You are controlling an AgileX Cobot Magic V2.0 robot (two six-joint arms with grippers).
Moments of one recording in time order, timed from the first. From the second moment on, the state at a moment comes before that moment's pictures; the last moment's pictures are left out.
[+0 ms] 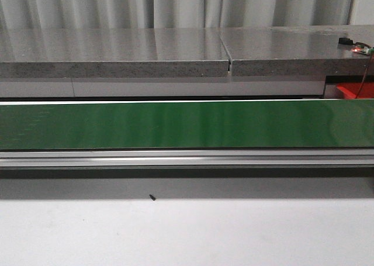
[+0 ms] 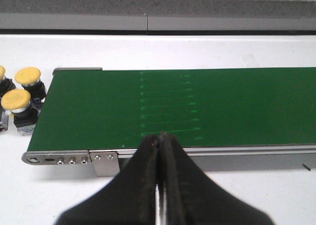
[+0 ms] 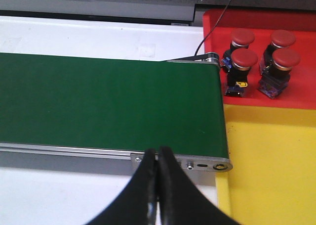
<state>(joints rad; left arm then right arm) -0.06 0.50 -0.54 -0.06 0.59 0.02 0.01 0.54 -0.45 -0.01 0.44 0.02</state>
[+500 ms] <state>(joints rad) 0.18 0.87 -0.70 -0.06 0.53 -0.01 0.01 0.54 -0.45 0.00 0.44 0.03</state>
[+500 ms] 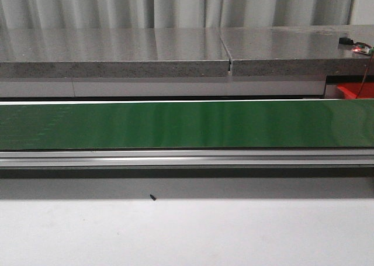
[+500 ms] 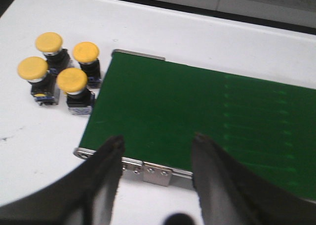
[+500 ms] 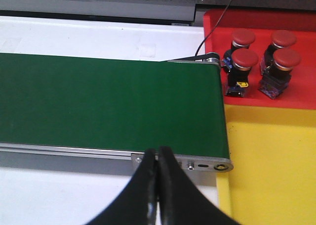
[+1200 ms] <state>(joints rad) 0.43 1.43 -1.08 -0.18 0.81 -0.01 0.01 0.54 -0.45 0.00 0.44 0.03</state>
